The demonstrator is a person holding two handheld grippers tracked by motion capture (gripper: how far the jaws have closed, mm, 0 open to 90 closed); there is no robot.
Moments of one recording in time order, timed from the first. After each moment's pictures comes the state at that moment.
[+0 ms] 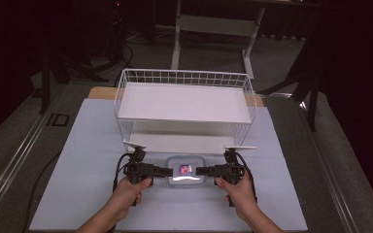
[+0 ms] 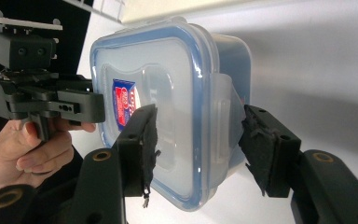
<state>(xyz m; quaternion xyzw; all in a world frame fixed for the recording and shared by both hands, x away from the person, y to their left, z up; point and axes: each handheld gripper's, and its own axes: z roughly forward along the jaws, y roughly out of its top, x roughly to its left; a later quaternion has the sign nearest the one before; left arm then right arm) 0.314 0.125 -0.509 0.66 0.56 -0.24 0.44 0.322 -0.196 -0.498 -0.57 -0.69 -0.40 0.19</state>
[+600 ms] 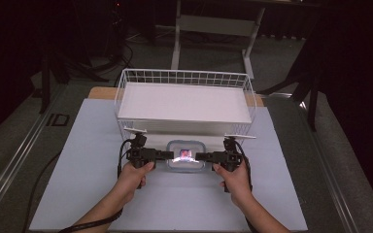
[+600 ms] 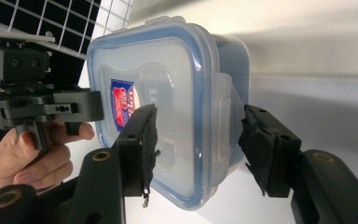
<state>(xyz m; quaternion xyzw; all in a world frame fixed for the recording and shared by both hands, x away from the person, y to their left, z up) 0.354 0.126 -0.507 0.65 0.56 -0.20 0.47 0.355 -0.190 -0.493 -0.58 -0.68 -0.43 0.15</state>
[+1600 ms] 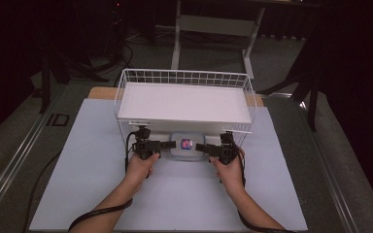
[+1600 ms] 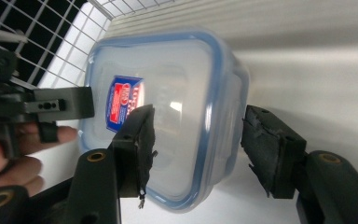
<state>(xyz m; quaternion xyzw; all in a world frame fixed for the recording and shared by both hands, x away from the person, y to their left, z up) 0.382 0.116 -0.522 0.66 0.55 -0.11 0.50 0.377 -0.181 -0.502 -0.55 -0.70 -0.45 0.02</state>
